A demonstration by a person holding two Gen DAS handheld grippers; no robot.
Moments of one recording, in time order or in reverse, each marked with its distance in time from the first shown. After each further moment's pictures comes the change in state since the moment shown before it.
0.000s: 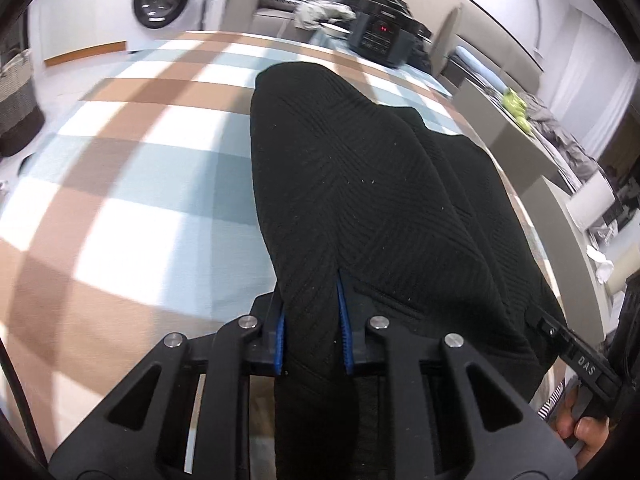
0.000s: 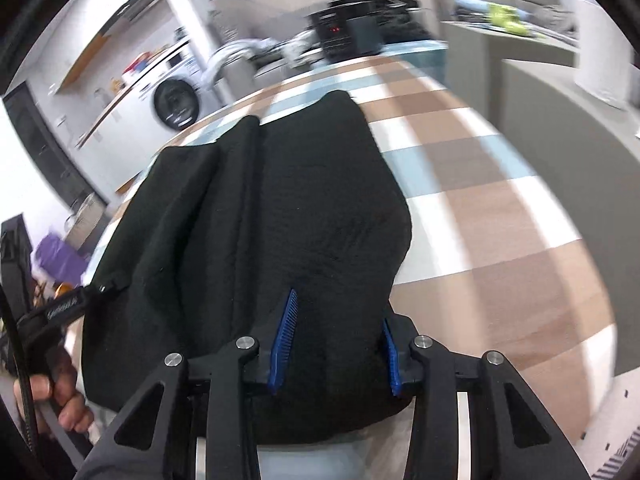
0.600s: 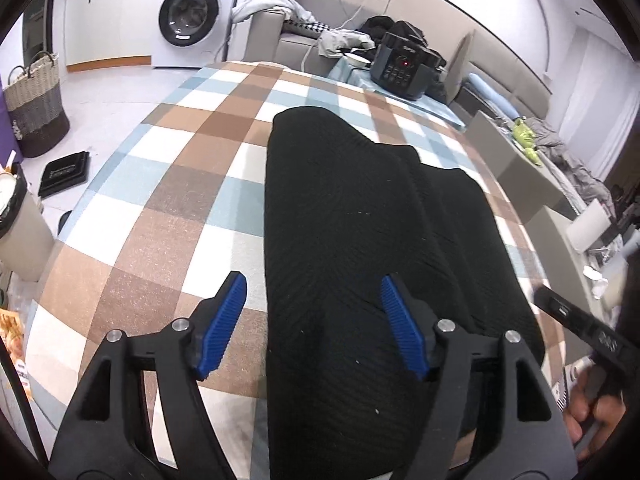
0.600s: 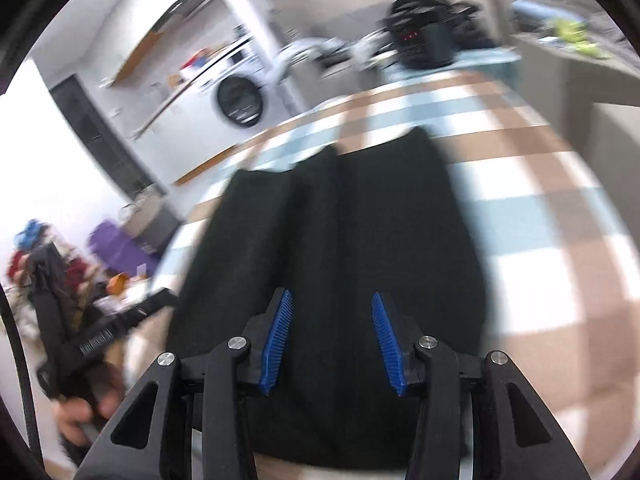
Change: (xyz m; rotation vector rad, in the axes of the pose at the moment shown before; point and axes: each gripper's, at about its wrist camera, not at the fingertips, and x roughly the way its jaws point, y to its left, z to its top) left arm -0.058 0.052 0.010 -0.030 -0.084 0.016; right arm 0.003 0.080 0.046 -0.060 0.017 0.237
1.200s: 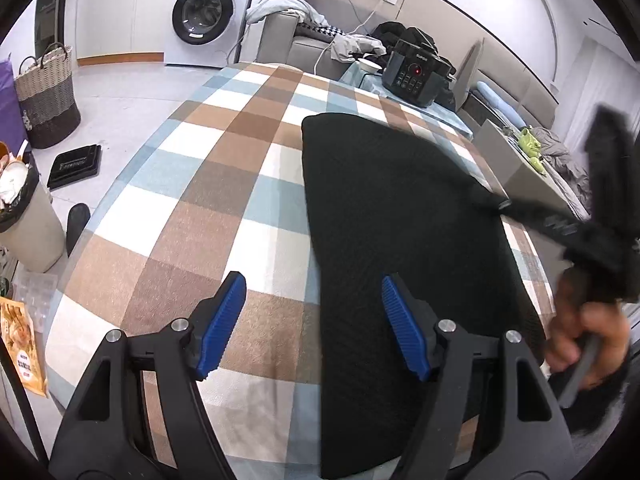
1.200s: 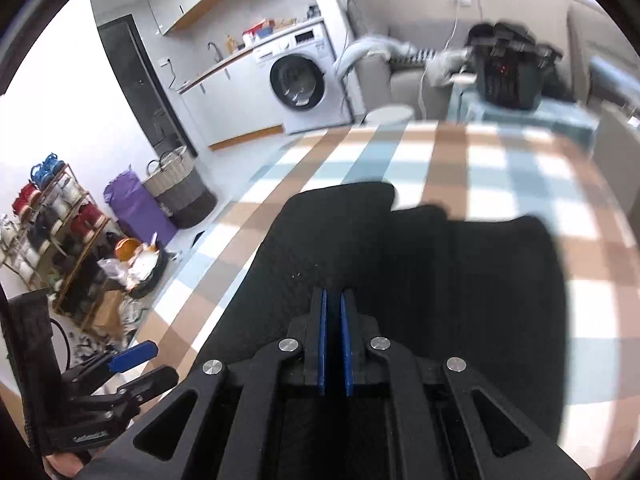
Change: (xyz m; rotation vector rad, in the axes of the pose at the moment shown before) left arm -0.025 0.019 -0.009 -0.032 -0.014 0.023; right arm 0.057 0.072 0.066 -0.263 -0.009 -0.011
